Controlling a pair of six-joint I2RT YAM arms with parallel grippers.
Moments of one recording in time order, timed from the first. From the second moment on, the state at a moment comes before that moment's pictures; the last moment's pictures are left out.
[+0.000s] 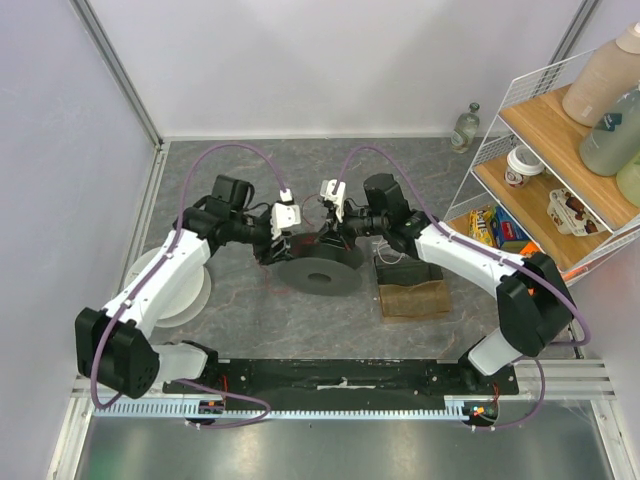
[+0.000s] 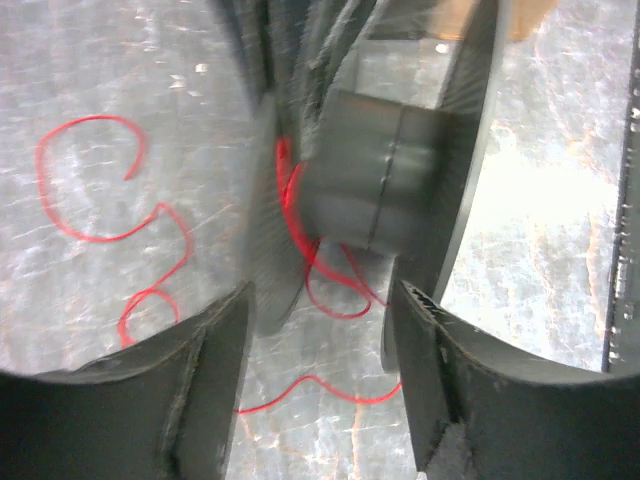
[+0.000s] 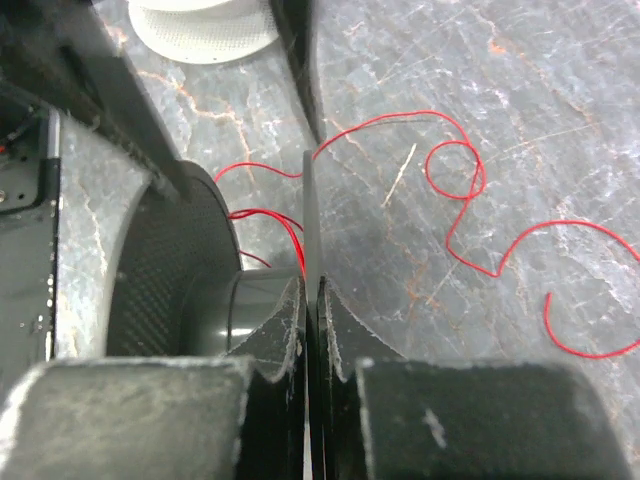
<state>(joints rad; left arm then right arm) -0.38 1.30 1.08 -0.70 0.74 0.87 0.66 1.57 1.09 0.01 -0.69 -0.26</state>
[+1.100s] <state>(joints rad) 0.02 1.56 1.02 -0.96 0.88 1.82 0.53 1.33 1.12 -0.14 -0.67 -0.13</state>
